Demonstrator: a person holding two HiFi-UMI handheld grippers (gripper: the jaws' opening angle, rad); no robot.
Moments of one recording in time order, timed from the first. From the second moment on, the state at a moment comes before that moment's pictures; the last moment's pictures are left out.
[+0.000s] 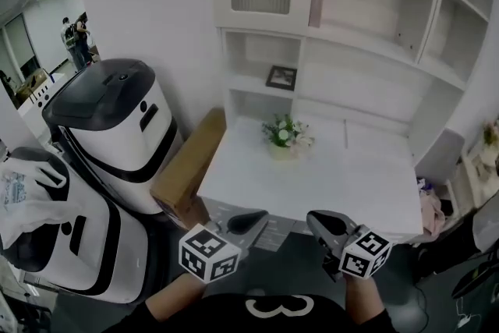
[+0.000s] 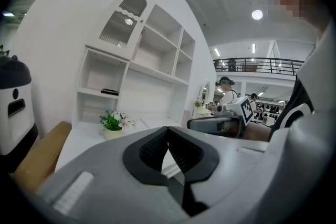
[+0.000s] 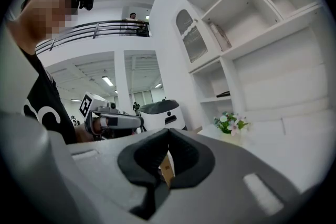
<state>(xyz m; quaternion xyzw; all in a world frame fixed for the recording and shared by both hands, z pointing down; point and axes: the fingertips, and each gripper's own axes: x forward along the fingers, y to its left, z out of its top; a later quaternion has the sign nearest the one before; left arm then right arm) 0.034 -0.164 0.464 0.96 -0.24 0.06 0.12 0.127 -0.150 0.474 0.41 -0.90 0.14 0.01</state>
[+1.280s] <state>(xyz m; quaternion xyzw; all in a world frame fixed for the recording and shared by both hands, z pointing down) 0.106 -0.422 0.292 0.96 -0.25 0.00 -0.08 0.215 -0.395 0.345 0.37 -0.93 0.00 0.02</state>
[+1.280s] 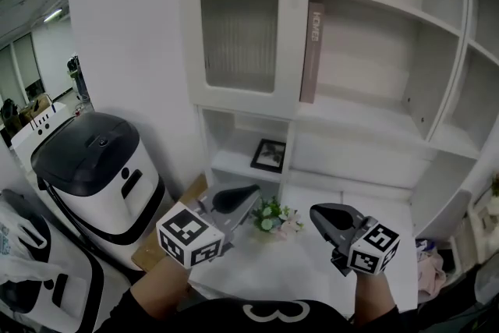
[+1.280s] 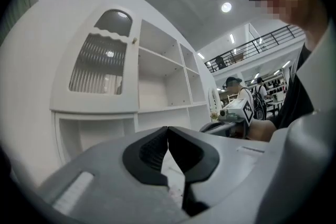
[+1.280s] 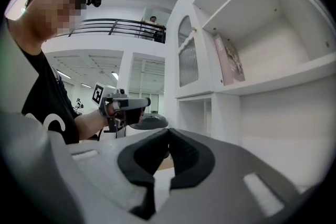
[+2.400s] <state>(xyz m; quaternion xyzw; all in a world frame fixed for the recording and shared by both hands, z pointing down) 0.166 -0.550 -0.033 0.83 -0.41 -0.11 -0.36 0.253 -0.414 0.221 0.32 -0.92 -0.18 0.08</state>
